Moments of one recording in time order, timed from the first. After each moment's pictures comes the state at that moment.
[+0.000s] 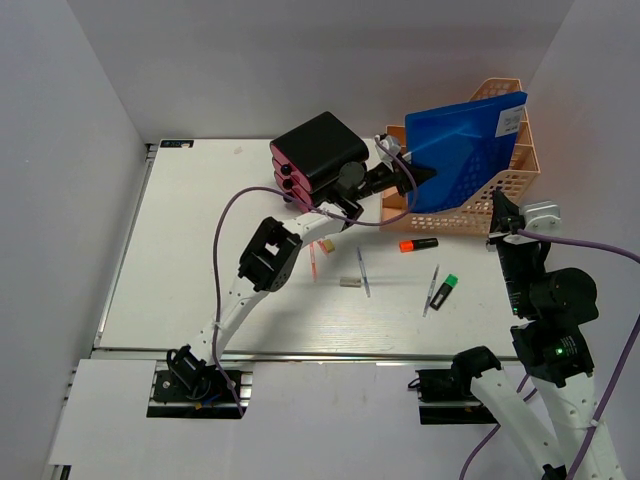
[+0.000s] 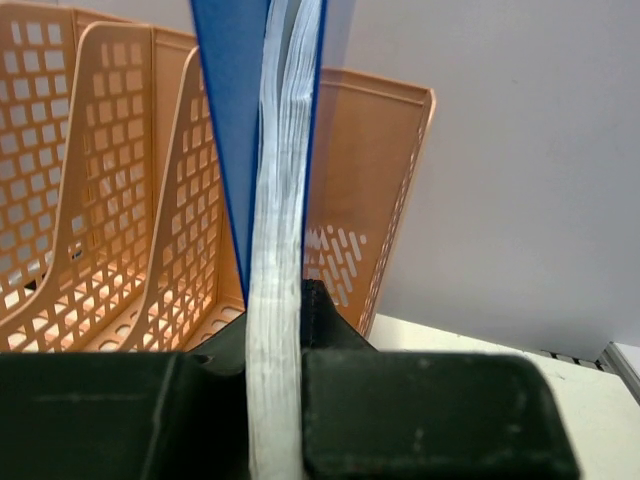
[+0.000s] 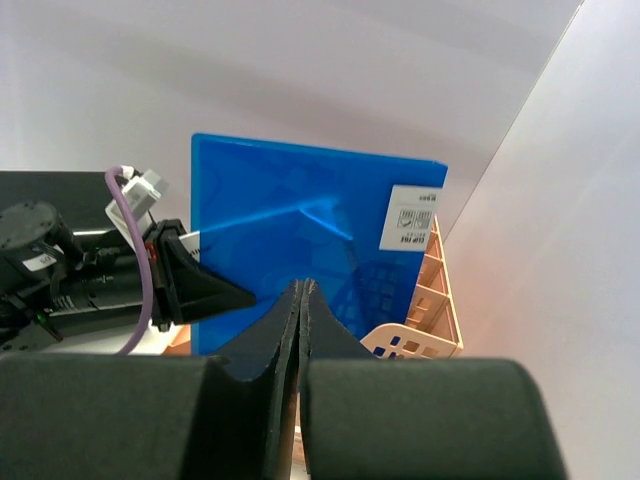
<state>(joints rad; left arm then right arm) -0.74 2.66 2.20 0.95 0.57 -0.43 0.36 0.44 0.89 -0.12 0.17 -0.37</state>
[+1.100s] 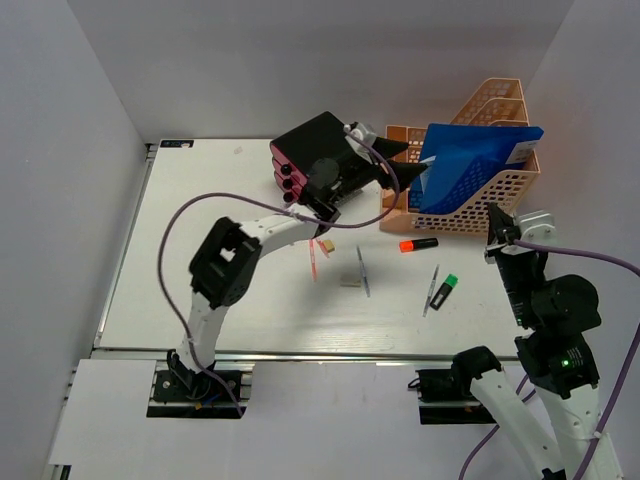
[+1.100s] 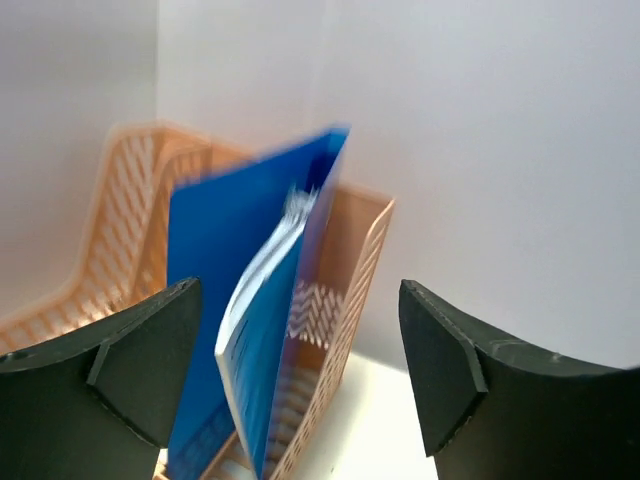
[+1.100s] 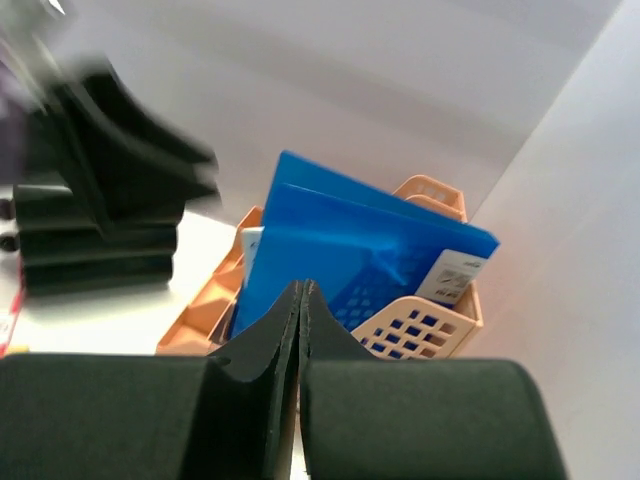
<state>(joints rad) -0.76 2.15 1.63 0.98 0.38 -0.37 0.36 0.39 0.89 -0.24 0.12 -0.37</state>
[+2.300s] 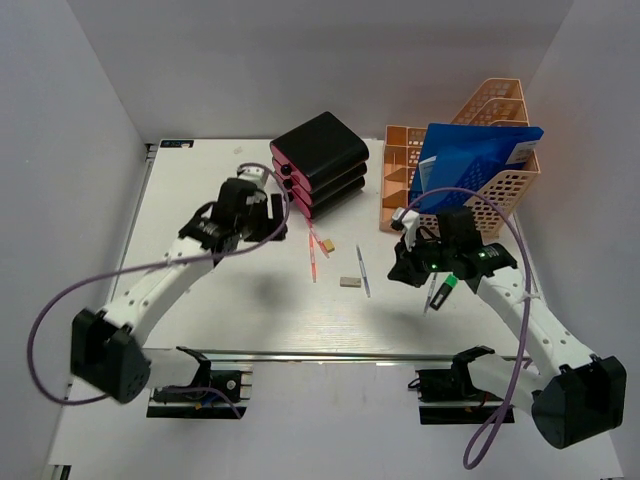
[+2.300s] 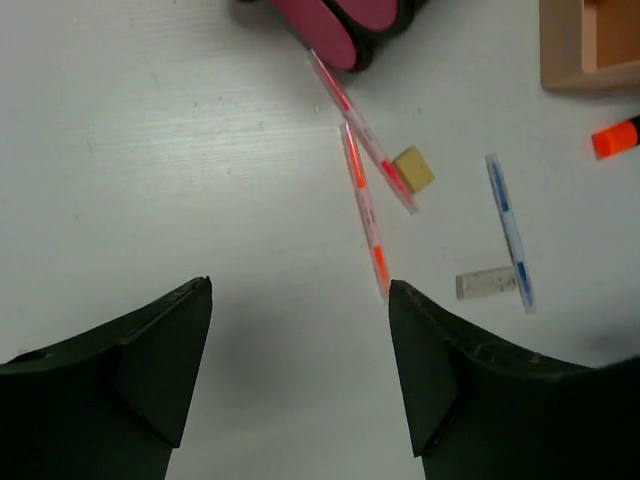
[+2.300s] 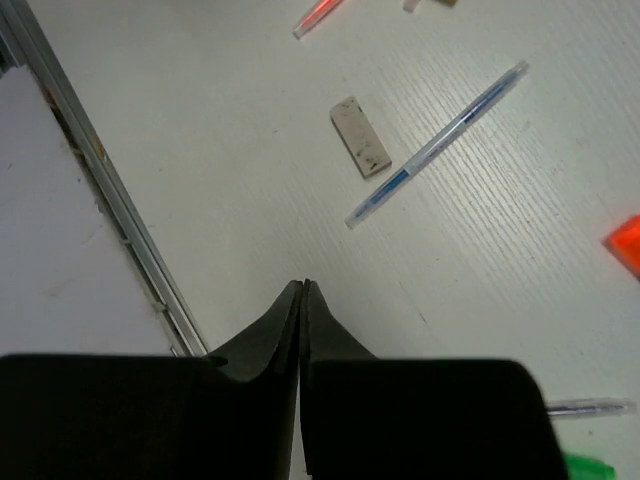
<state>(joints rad) -0.50 1.24 1.05 -0.47 -0.09 -0.36 0.36 1.04 0.84 -0.66 -0.64 -0.35</state>
